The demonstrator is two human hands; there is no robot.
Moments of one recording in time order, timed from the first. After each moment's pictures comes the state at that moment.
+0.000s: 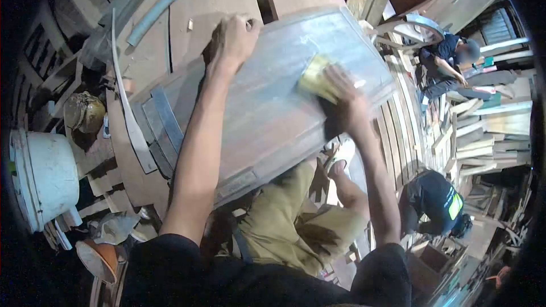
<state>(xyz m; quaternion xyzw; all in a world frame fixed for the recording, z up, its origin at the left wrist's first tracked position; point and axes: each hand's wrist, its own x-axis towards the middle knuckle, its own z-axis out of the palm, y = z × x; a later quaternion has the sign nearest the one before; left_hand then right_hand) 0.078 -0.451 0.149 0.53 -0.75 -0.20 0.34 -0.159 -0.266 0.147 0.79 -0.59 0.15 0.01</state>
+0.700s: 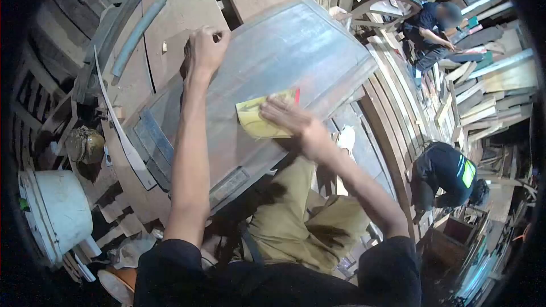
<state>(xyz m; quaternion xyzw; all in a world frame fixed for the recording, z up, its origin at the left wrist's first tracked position) 0.076 -0.463 0.130 0.43 -0.80 -0.13 0.40 -0.095 -0.214 0.154 0.79 -0.50 0.28 -0.21</state>
